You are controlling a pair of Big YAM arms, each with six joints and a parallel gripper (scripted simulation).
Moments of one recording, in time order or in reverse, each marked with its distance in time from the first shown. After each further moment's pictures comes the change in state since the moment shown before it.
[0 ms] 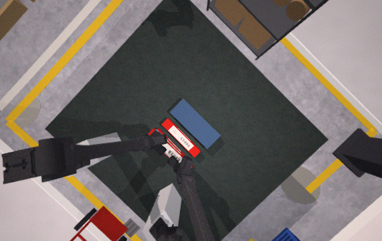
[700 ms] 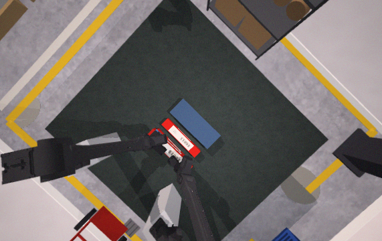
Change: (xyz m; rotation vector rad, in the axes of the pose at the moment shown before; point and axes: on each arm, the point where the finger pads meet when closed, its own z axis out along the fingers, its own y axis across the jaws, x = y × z) left arm 0.000 0.002 -0.002 -0.001 0.000 -0.002; right arm 0.000 -0.002 -0.001 -0.002 0.002 0.001
